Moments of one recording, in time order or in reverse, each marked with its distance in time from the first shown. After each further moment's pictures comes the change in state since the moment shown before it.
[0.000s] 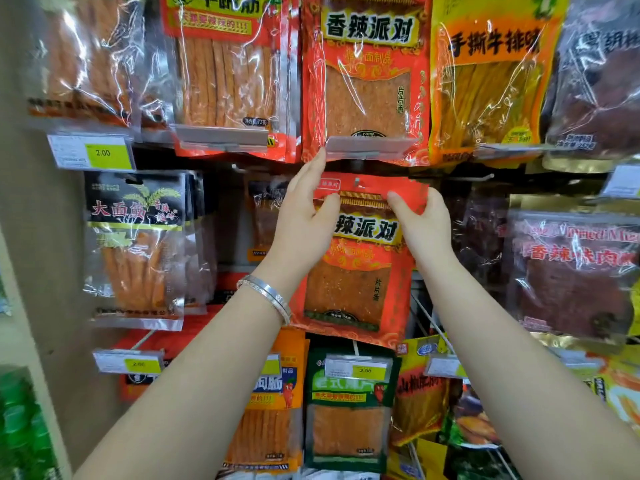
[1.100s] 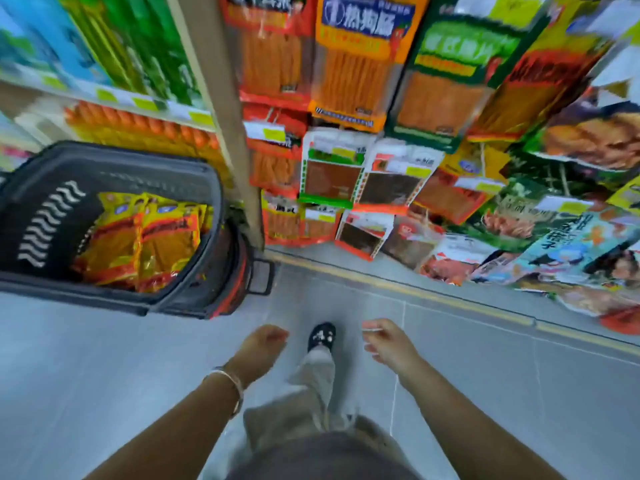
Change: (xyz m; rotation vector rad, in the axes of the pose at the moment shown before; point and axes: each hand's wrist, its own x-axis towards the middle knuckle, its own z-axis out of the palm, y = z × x) left_hand -0.632 0.008 -0.121 0.128 -0.382 -1.631; right_hand -0.583 0.099 -0.136 -0.275 -0.899 1.290
